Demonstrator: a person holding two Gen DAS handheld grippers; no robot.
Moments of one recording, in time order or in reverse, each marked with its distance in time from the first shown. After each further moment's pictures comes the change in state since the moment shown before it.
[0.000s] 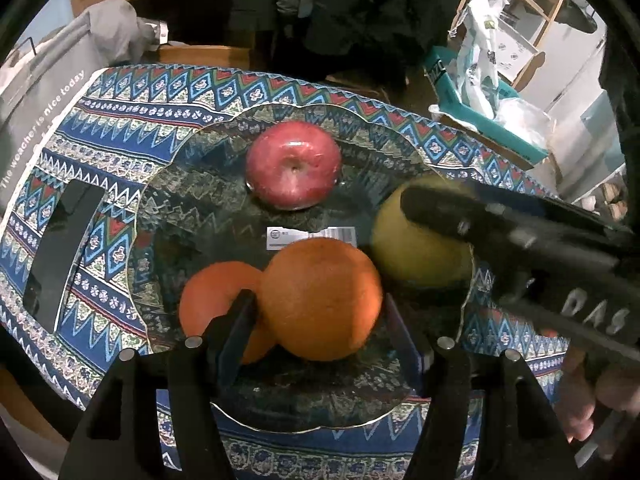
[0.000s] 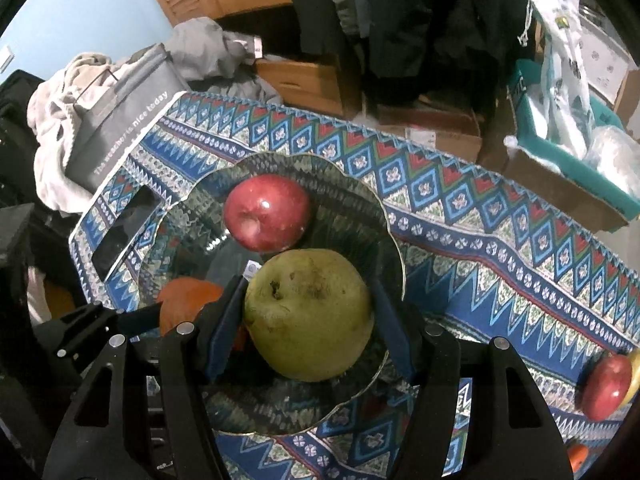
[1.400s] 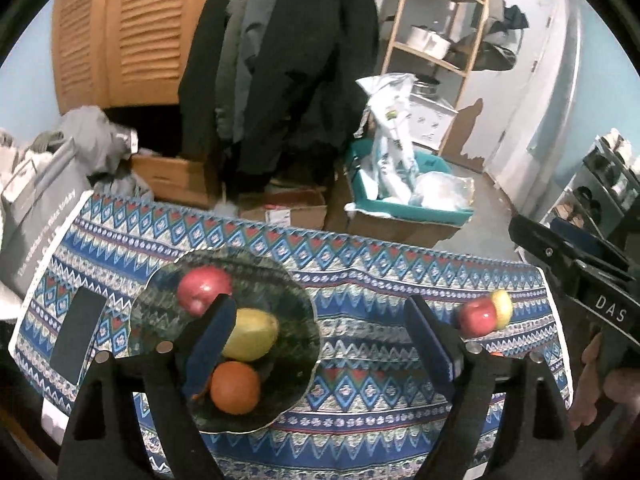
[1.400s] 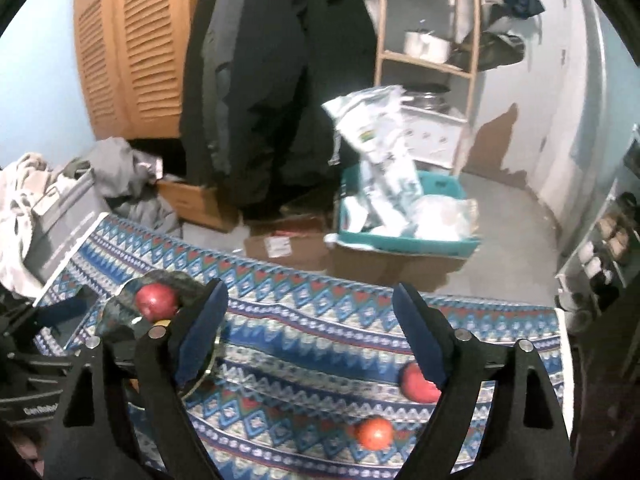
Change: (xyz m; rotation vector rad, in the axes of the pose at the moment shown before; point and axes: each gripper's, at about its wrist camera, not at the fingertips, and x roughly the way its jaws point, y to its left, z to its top) left arm -0.128 -0.095 0.017 0.127 -0.316 -0.100; right arm -0.208 -0.052 -0.030 0.099 -0.391 -0.414
